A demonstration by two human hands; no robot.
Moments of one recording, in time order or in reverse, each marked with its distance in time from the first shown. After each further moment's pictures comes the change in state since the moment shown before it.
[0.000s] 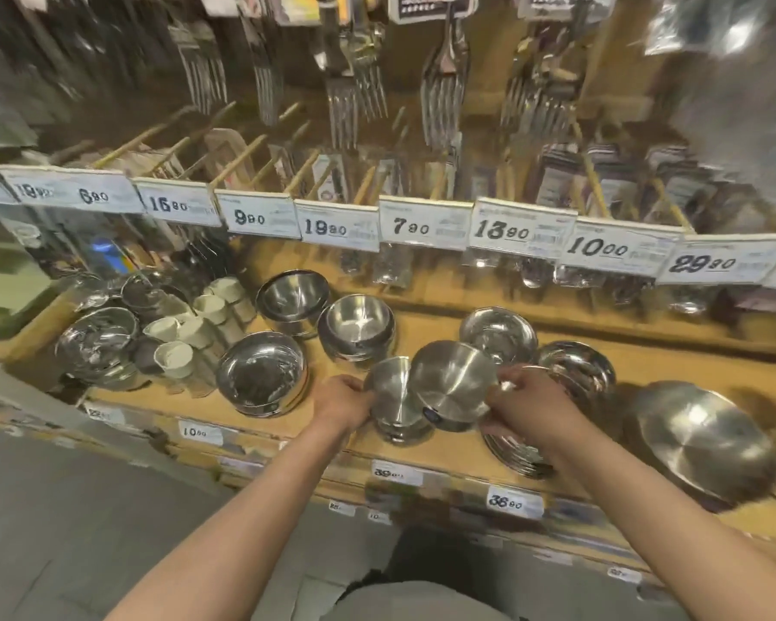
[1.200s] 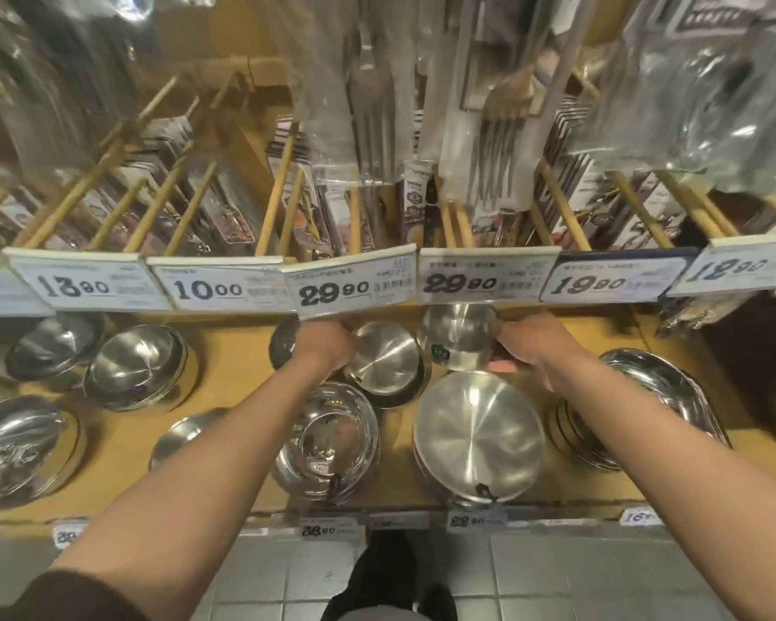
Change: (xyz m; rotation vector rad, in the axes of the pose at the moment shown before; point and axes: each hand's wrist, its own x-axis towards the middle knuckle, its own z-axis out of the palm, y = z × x) left_hand 0.003 0.151 0.258 0.753 -0.102 0.356; right_hand 0.094 0.057 -0.274 0.064 0.295 0.143
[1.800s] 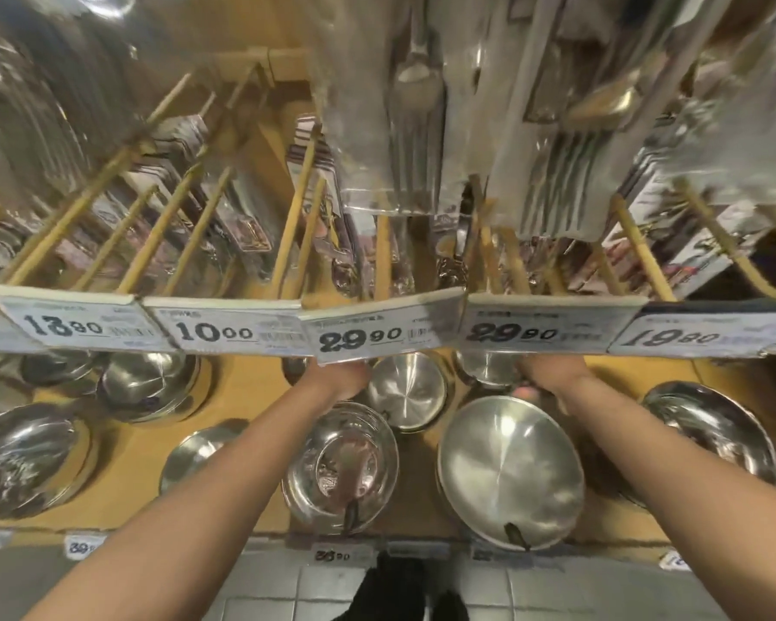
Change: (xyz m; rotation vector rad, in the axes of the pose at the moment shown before) left_hand 0.005 -0.020 0.008 -0.137 -0.150 0.007; right_hand 0.064 0.043 0.019 -0.273 0.062 -0.024
